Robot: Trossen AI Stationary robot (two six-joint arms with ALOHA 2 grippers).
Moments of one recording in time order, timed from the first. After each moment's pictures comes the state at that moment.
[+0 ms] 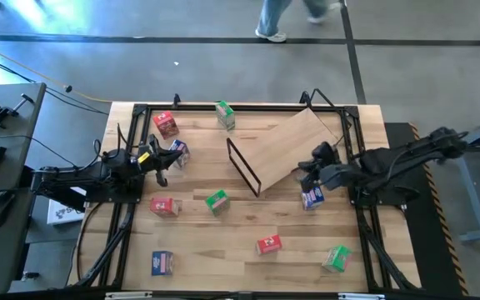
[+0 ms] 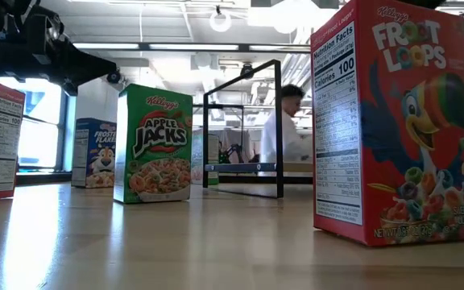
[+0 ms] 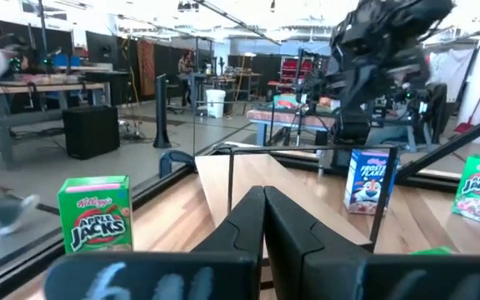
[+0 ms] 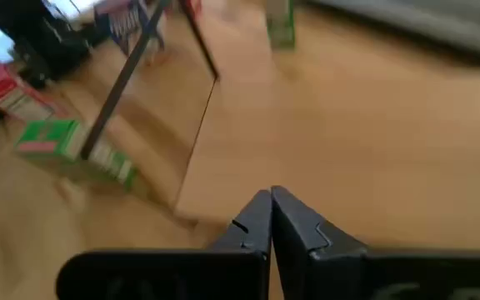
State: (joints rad) left arm 0.10 0.06 0.01 0.14 -0.24 -0.02; right arm 0.33 1.03 0.91 -0.78 0.63 1.00
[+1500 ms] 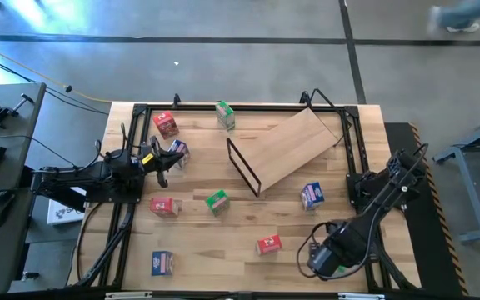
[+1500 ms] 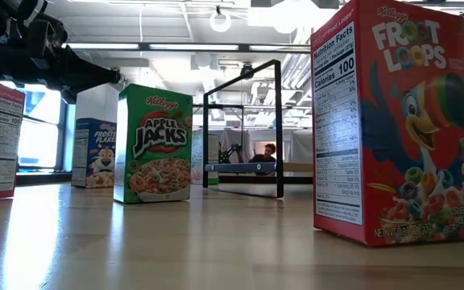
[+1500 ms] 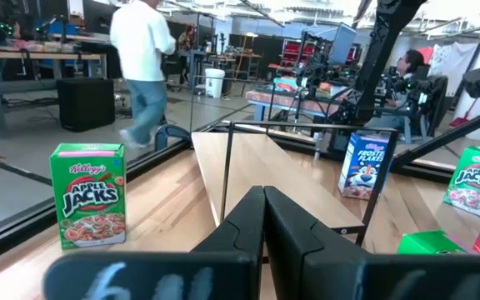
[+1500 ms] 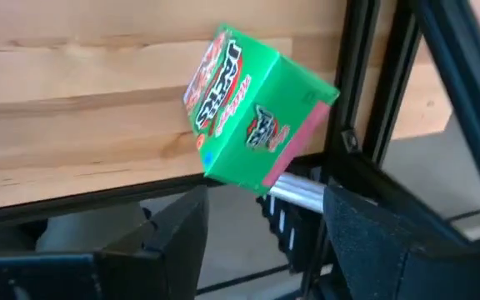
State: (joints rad) left arm 0.10 0.06 0.01 0.07 -0.24 -0.09; right arm 0.80 1.71 1.55 -1.41 -0.35 2.39
